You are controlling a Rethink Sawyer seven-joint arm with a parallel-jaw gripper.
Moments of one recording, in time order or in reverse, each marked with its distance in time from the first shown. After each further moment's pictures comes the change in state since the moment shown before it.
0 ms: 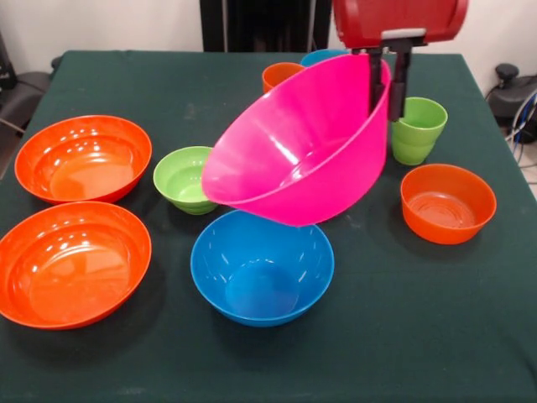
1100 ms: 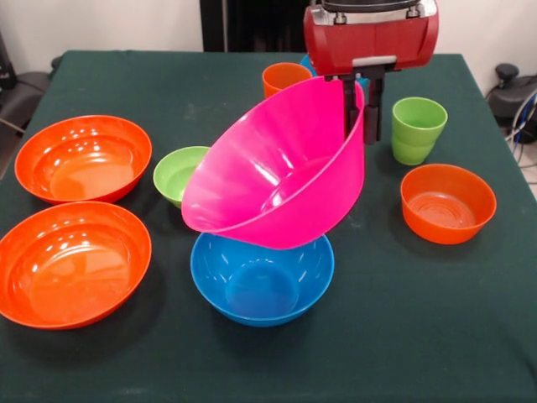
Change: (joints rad) arm -0.065 0.055 0.080 -0.060 -0.051 0.049 0.000
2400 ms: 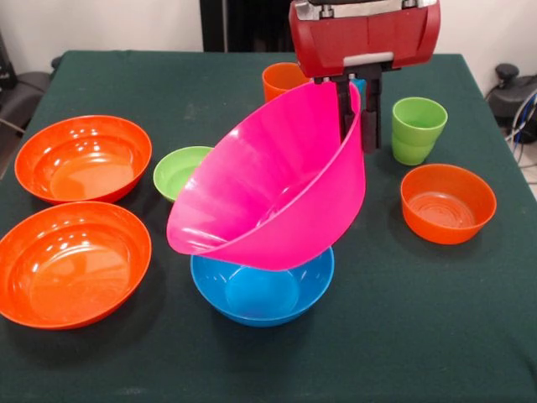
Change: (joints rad) arm -0.058 0.033 0.096 -0.099 -0.020 0.073 0.000
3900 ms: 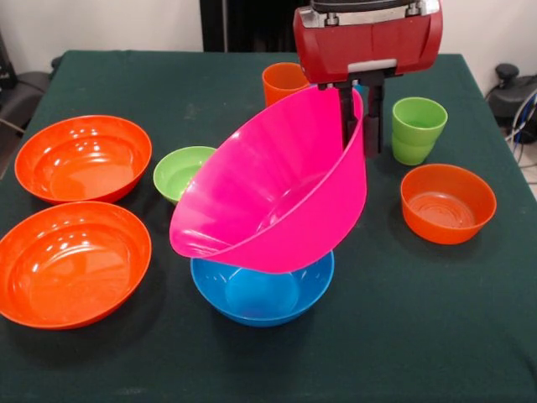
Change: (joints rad) arm -0.003 0.005 0.013 0.000 -0.030 0.000 0.000
